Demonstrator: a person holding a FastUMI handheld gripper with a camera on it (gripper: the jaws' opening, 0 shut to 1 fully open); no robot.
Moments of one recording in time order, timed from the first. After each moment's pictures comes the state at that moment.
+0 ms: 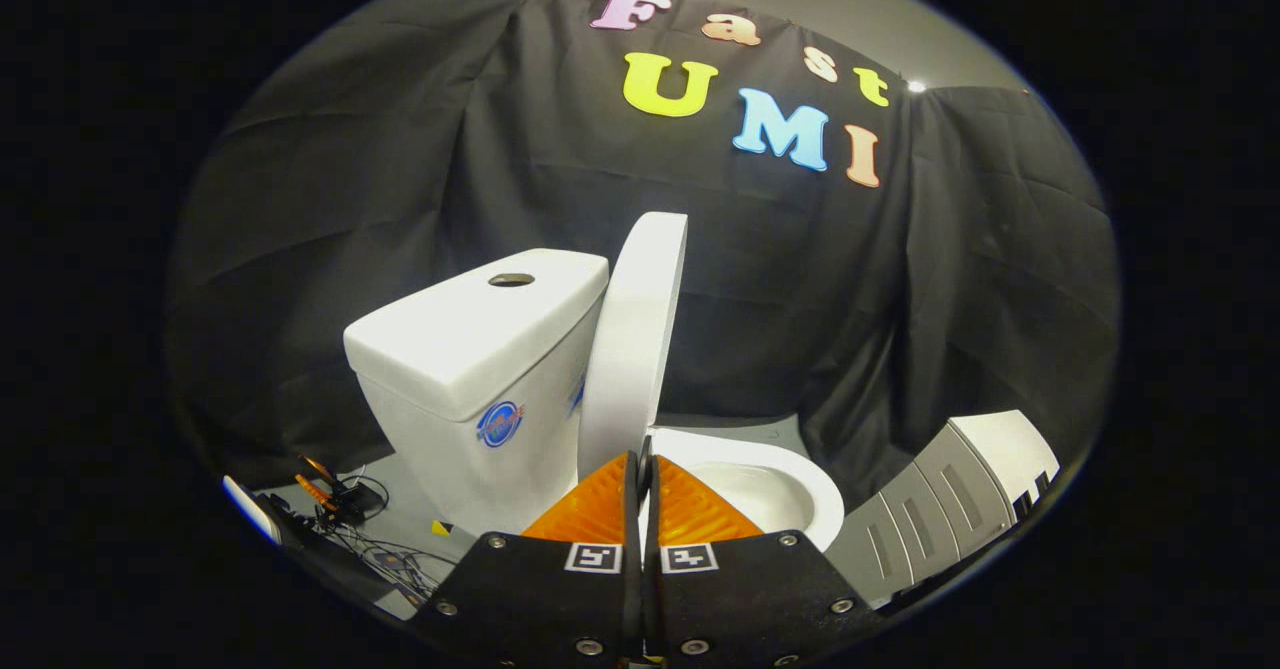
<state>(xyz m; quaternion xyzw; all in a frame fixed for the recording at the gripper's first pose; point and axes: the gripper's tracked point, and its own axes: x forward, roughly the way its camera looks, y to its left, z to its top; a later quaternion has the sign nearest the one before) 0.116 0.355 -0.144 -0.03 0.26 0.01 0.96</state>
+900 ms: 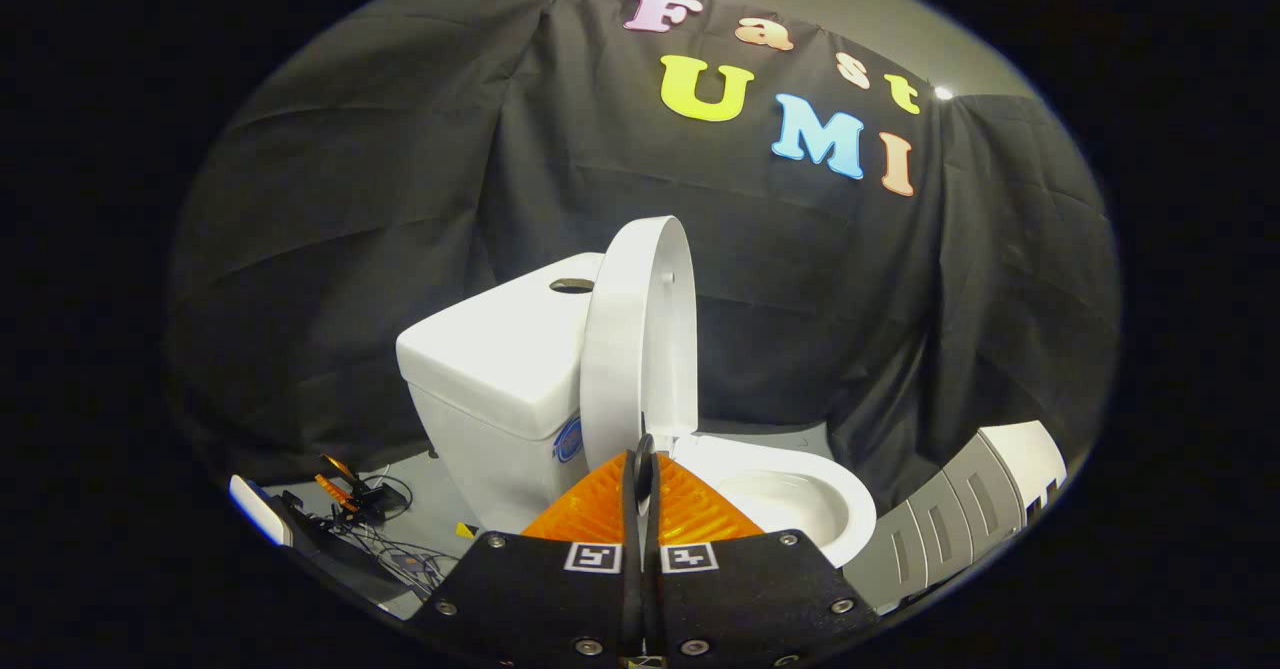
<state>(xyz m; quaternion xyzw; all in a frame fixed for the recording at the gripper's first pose) 0.124 0.400 -0.149 -0.02 0.25 0.05 0.97</state>
